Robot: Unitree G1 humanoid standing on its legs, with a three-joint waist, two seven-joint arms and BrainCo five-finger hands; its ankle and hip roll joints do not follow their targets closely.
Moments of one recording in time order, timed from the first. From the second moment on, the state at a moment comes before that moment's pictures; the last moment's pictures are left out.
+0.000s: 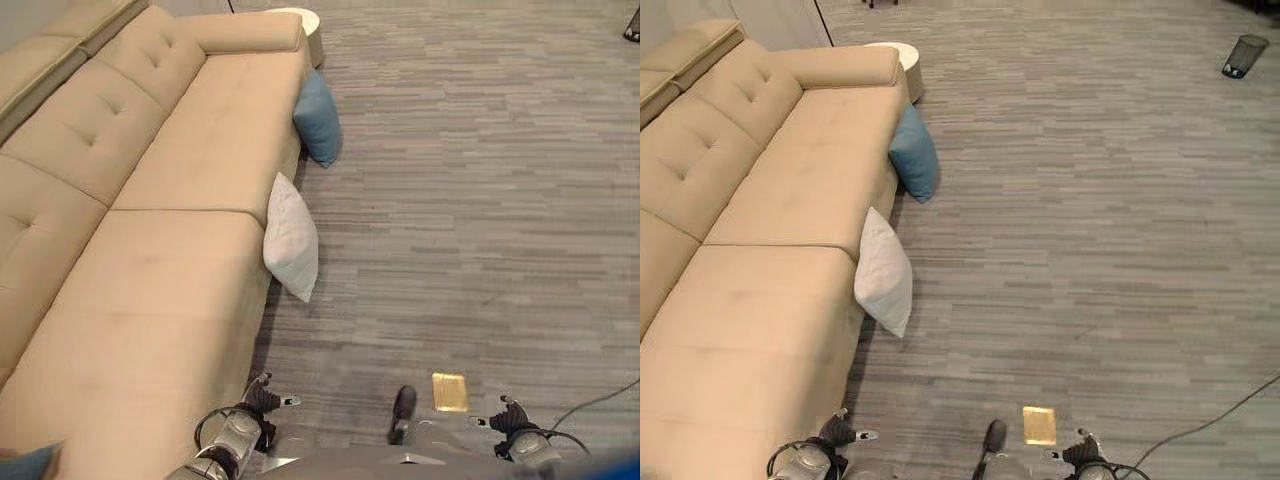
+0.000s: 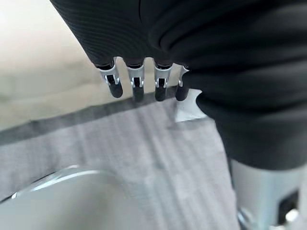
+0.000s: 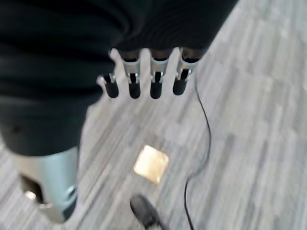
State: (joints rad) left arm -0.08 0.21 -0.30 1.14 0.04 -0.07 0.16; right arm -0.04 -0.32 0.24 1.24 -0.10 -0.02 -0.25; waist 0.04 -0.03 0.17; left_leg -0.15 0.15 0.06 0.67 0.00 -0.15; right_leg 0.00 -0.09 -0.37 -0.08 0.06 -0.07
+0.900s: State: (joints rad) left arm -0.08 0.21 -0.31 1.16 0.01 -0.07 0.17; right arm -0.02 -0.29 0.28 1.17 -0.14 -0.02 -0.27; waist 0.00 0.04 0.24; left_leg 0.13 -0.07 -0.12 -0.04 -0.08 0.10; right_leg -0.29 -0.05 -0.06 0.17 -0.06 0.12
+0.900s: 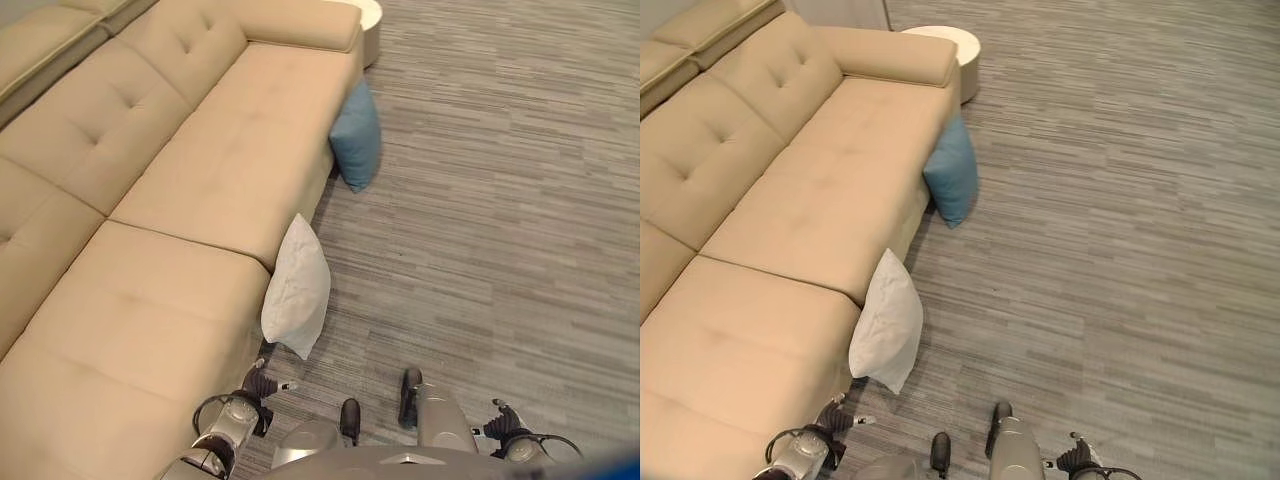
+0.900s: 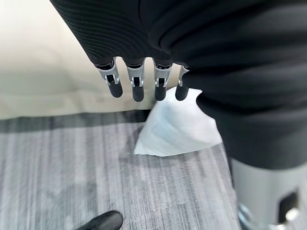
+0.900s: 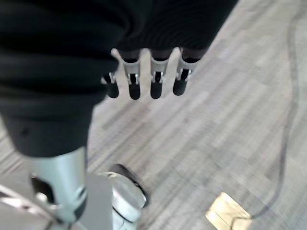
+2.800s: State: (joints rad) left arm -0.06 0.26 -0.27 1.11 -0.07 -0.08 0.16; right arm 0.00 -0.33 0.24 1.14 -0.02 -0.06 -0.21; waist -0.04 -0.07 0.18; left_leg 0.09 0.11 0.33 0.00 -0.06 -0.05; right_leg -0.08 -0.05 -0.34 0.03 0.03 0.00
